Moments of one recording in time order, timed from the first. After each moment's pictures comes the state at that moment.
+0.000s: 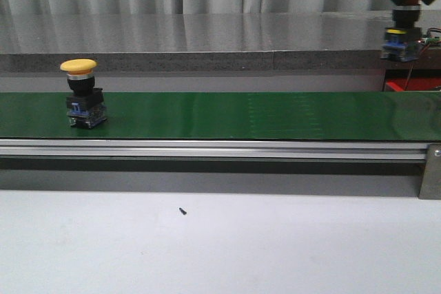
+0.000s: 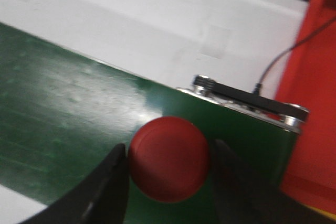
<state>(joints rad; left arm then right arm) 0.06 0.27 -0.37 -0.35 0.58 0.26 -0.02 1.68 -1.57 0.22 0.97 -0.30</state>
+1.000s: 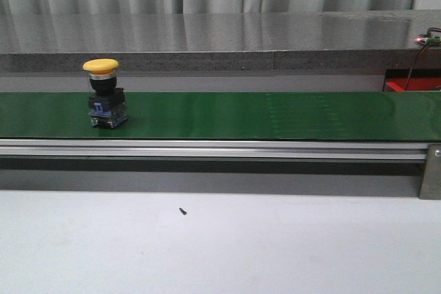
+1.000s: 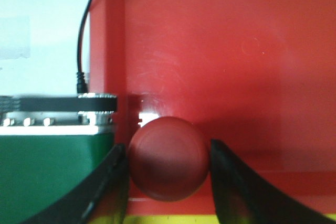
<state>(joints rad) 0.06 0.27 -0.37 -0.35 0.58 0.26 -0.31 1.90 -1.53 0.22 0.77 -0.29</state>
